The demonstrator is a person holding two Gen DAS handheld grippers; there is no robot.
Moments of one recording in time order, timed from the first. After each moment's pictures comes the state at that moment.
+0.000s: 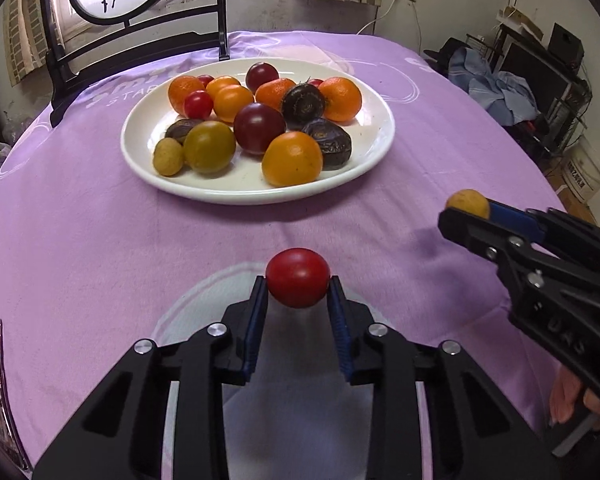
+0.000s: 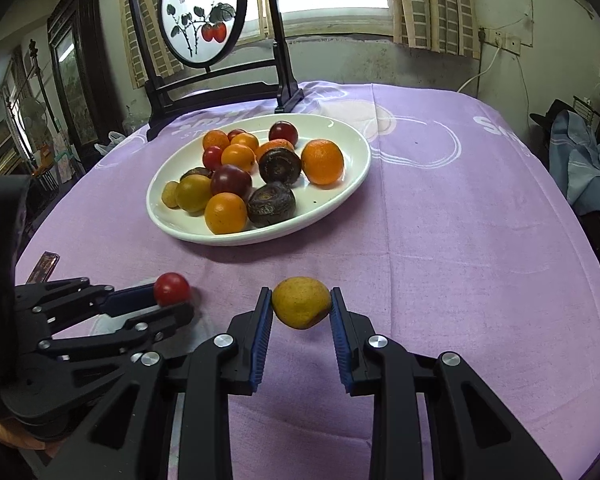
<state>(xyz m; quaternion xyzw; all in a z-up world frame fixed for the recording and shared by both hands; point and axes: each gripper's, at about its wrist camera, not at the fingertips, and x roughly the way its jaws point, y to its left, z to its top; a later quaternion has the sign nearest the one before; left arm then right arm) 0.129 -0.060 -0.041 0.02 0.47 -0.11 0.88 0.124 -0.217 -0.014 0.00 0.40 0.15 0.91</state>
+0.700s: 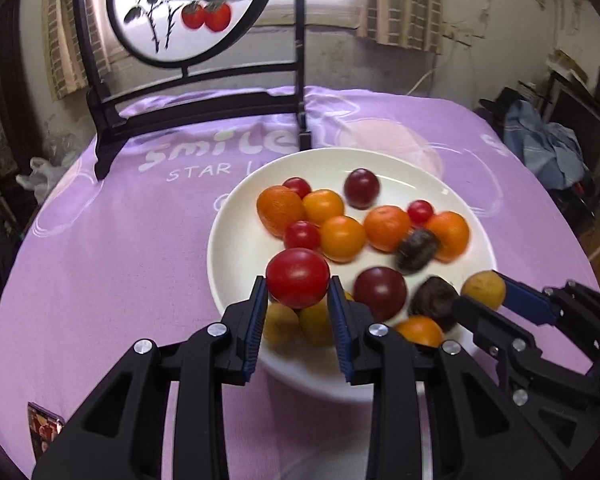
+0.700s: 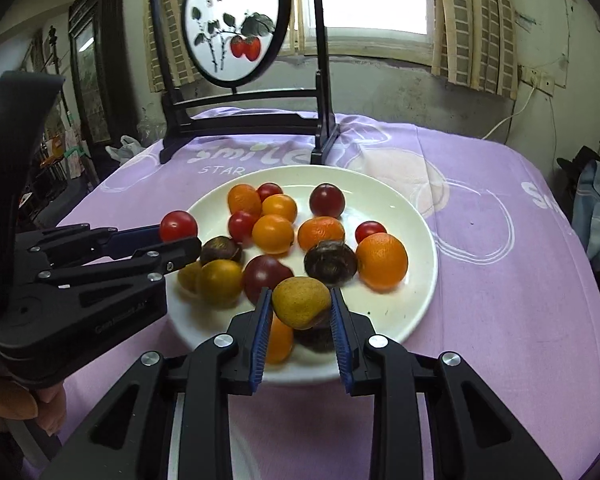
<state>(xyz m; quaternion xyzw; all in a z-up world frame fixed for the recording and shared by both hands) 0.244 -0.010 0.004 0.01 0.42 -0.02 0.91 0.213 -0.159 0.008 -0.02 0.38 0.16 0.91</state>
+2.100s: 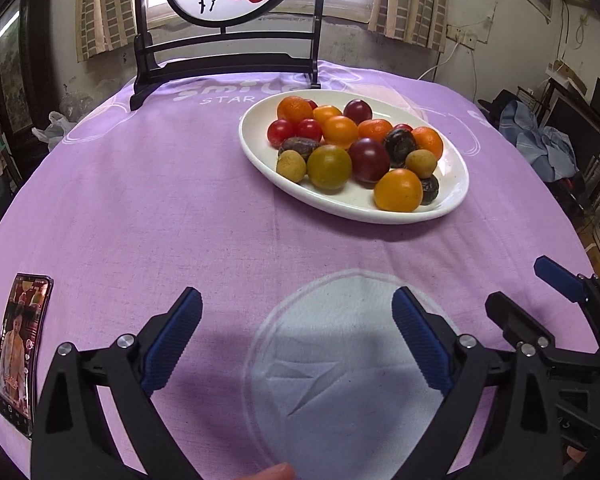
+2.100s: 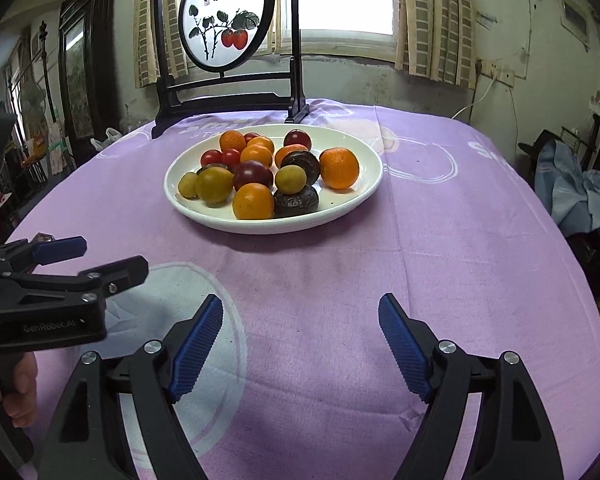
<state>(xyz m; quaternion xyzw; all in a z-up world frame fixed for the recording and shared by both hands) 0.110 0.002 -0.030 -0.03 0.42 -0.01 0.91 0.091 -0.192 -0.019 -0.05 0.36 0.11 0.93</state>
